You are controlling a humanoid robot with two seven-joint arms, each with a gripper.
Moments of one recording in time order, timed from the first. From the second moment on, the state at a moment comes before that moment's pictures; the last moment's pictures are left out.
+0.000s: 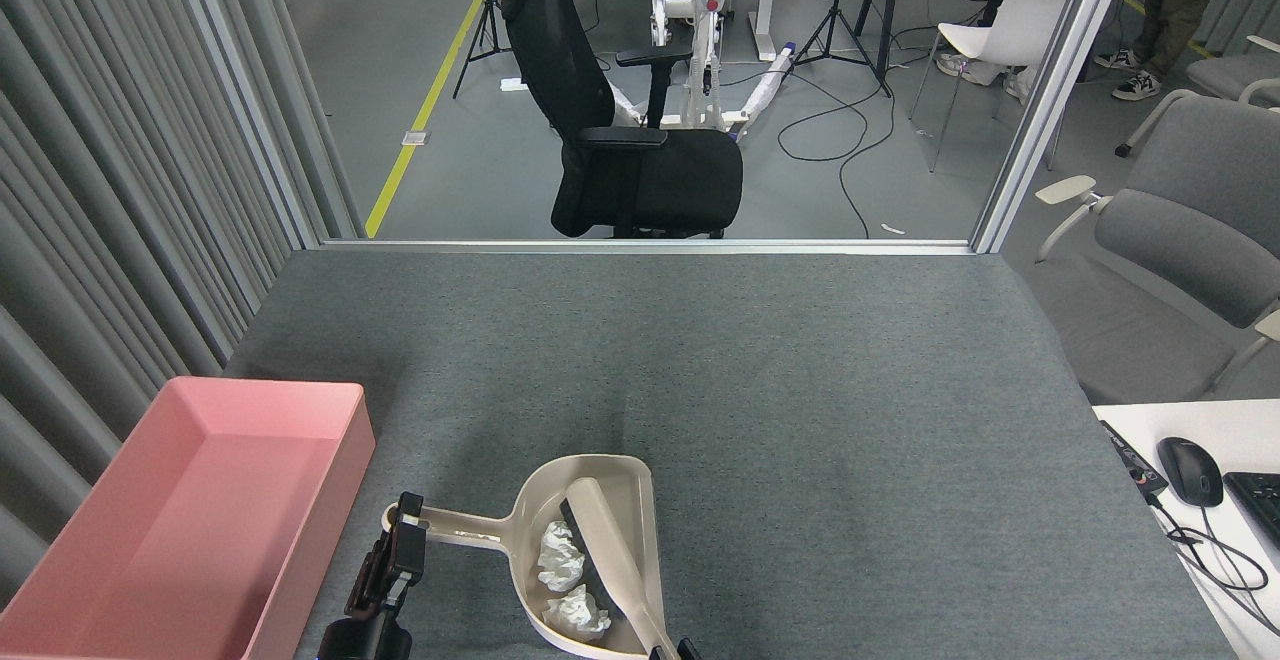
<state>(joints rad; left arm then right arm) 0.00 0.00 0.02 -1.25 -0.59 -0.36 0.17 0.34 0.13 0.36 -1.60 1.45 -0.15 -0.11</state>
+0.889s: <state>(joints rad) 0.00 0.00 0.02 -1.25 -0.58 -0.36 0.16 0.33 0.03 -0.11 -1.64 1.41 -0.14 -0.17</state>
